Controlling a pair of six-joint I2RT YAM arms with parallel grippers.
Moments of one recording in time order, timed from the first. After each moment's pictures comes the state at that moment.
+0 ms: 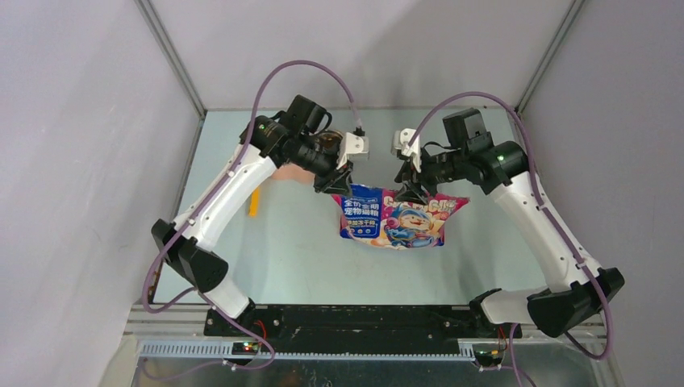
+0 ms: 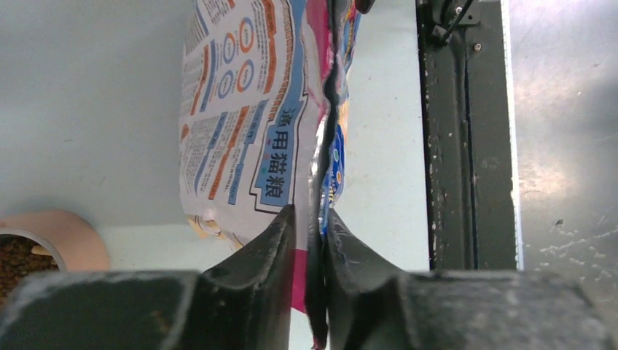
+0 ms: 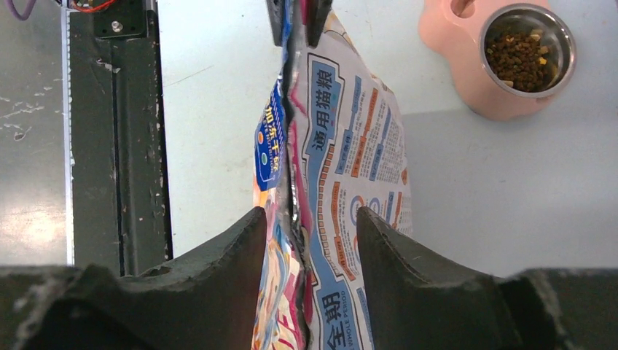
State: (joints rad) left arm -0.61 1.61 1.81 -1.20 0.76 0.73; right arm 0.44 1.32 1.51 -1.02 -0.78 -0.71
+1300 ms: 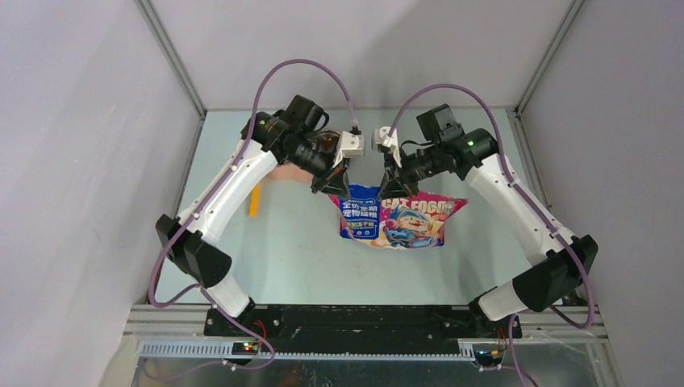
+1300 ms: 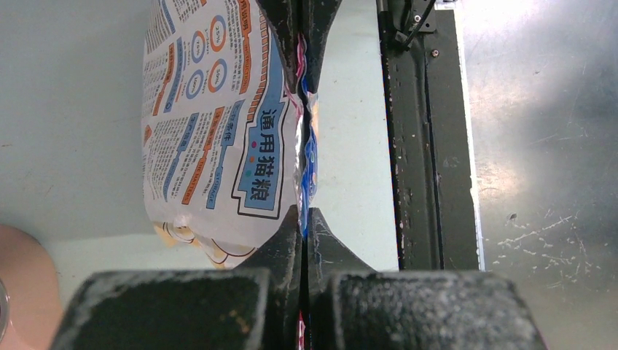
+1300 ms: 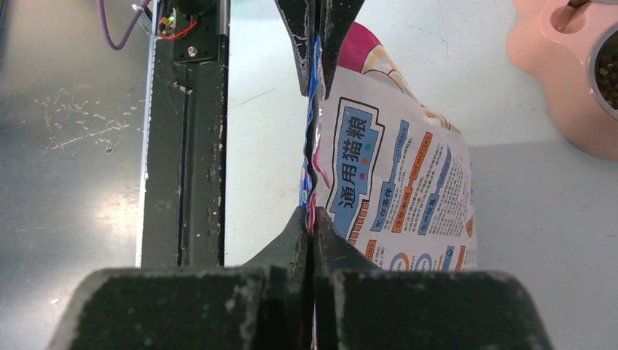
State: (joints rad) left arm -0.56 1.65 1.83 -1.28 0.87 0.76; right arm 0.51 1.48 1.57 -1.03 -0.91 -0.63
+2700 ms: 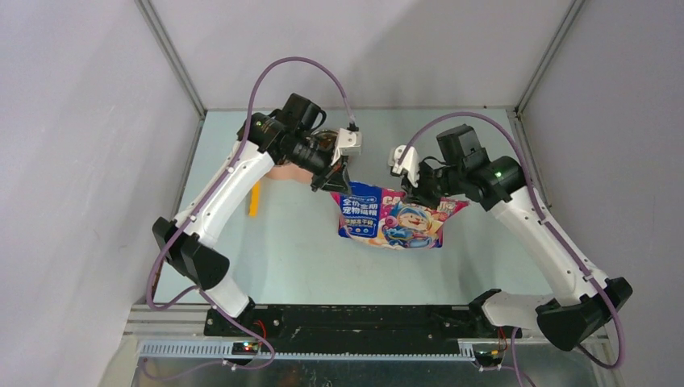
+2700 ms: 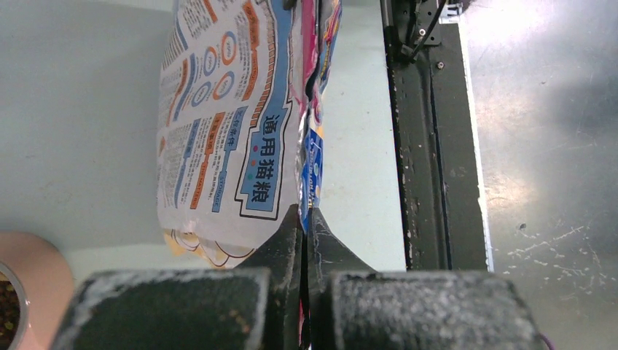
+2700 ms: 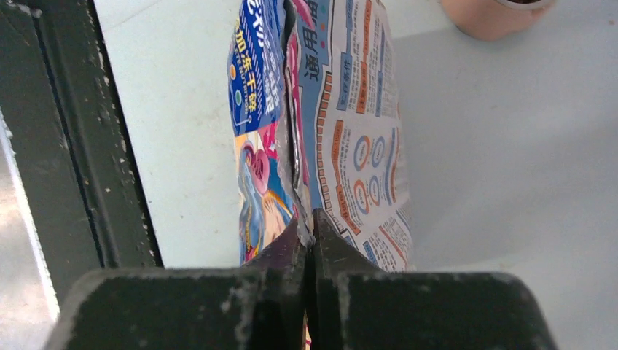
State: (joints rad) left arm -0.55 1.63 1.81 -1.25 0.89 0.75; right arm 0.54 1.26 1.40 -0.99 -0.51 -0.66
